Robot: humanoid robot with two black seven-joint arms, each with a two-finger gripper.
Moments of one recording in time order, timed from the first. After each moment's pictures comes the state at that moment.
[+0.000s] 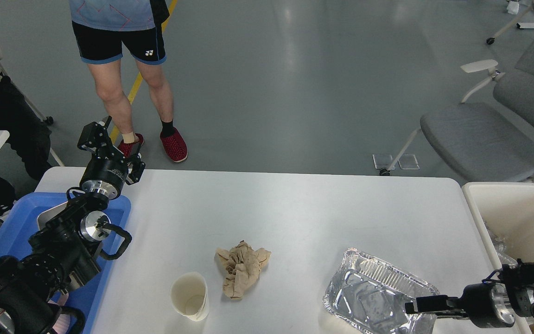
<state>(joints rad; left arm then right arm) -0.83 0.02 -0.71 -0.07 0.05 -0.43 -0.52 0.43 -0.74 0.36 1.04 -1.49 0.53 0.50</state>
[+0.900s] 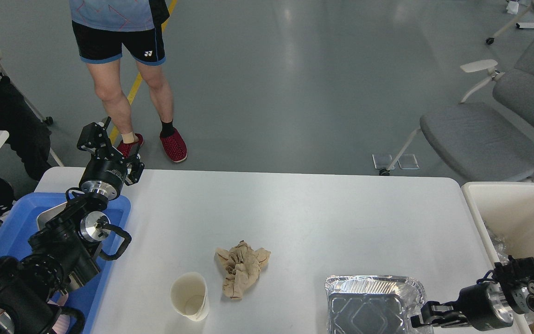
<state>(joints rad) -0.82 0.02 -0.71 -0.07 0.05 -0.42 -0.52 0.46 -0.74 0.36 1.05 -1.49 0.71 0.50</state>
